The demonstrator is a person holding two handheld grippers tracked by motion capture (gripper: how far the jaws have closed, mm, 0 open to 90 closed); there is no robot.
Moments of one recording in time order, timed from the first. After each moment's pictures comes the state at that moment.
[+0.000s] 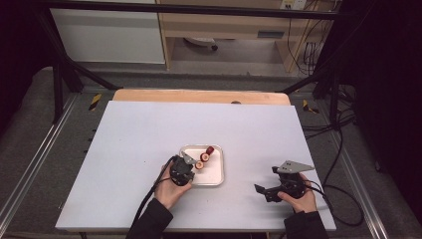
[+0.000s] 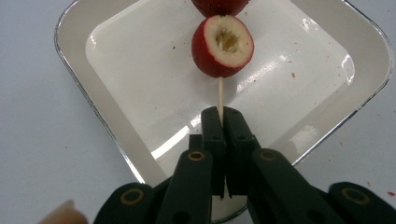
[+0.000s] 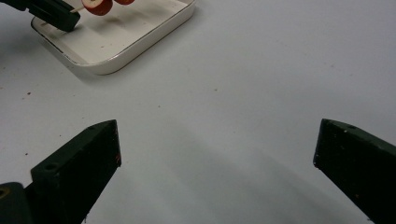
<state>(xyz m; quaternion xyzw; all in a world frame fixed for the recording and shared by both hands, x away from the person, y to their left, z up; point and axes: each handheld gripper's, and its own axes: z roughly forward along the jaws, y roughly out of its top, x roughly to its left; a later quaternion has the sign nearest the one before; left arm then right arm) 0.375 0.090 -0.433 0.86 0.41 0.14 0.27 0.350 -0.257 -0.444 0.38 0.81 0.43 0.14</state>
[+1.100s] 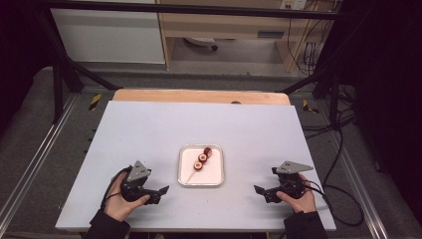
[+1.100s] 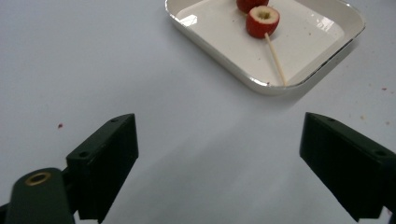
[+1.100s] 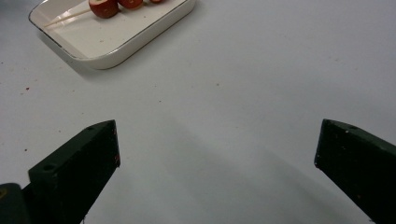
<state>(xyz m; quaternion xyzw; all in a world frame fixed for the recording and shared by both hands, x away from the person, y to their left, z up) 0.330 0.218 -0.439 0.82 0.38 0.16 0.39 0.349 -0.256 -0.445 0.38 0.81 0.42 0.14</state>
